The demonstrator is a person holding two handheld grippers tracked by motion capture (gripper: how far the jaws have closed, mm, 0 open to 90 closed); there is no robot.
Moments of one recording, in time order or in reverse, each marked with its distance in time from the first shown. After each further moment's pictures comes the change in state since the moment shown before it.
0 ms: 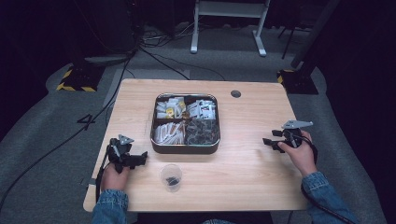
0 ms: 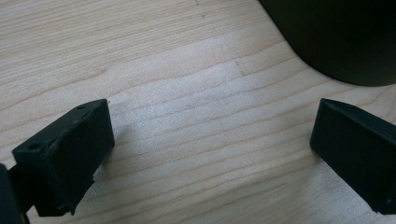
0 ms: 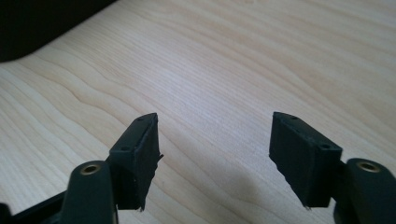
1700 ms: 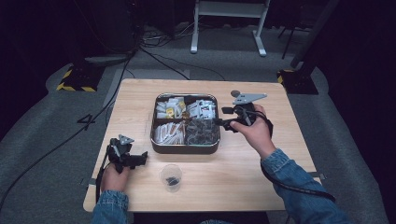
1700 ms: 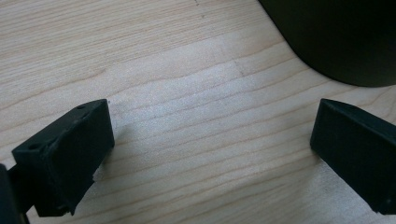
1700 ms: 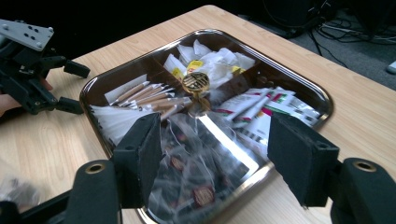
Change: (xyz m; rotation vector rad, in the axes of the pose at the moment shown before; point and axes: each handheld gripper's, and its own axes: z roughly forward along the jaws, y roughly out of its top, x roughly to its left) left arm 0.000 0.000 0.000 0.000 0.001 0.000; right arm 0.132 0.157 0.017 -0.153 0.220 -0.134
